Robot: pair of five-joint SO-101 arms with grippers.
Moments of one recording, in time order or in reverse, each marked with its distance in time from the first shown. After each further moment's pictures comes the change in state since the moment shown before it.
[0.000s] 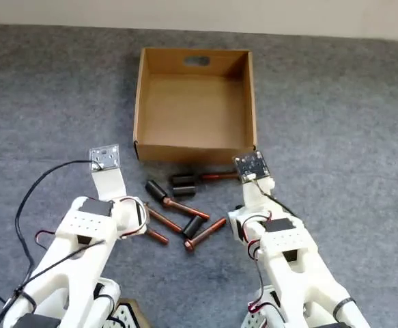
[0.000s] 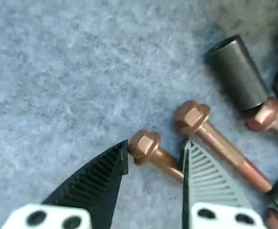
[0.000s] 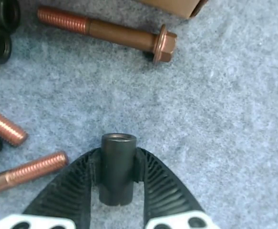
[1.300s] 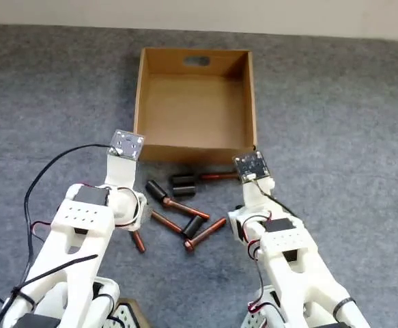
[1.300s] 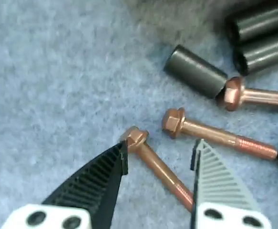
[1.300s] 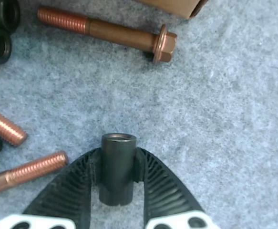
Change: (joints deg) left arm -1.1 0.0 -8.4 7.6 -23.7; right arm 0.0 0.0 0.0 -0.1 0.0
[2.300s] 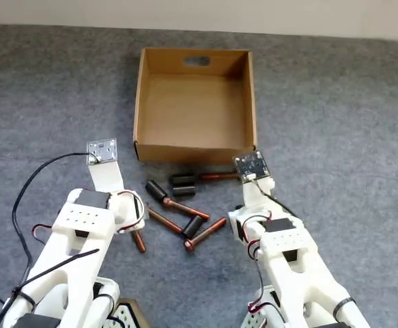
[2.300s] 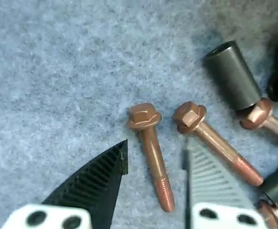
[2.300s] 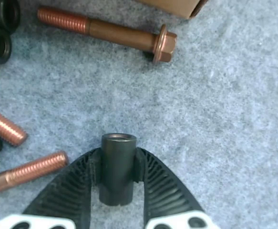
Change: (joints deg) left arm 0.0 0.0 2.5 0.6 23.4; right arm 0.0 0.0 0.0 0.0 0.0
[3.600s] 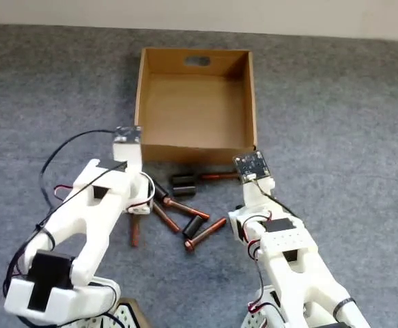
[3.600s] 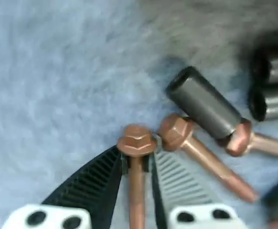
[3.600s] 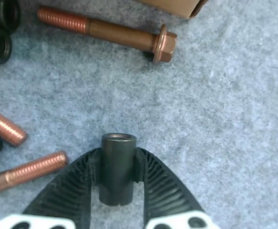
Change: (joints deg) left arm -0.2 27.6 -18.2 -2.5 -15.6; right arm 0.0 0.0 0.0 0.0 0.0
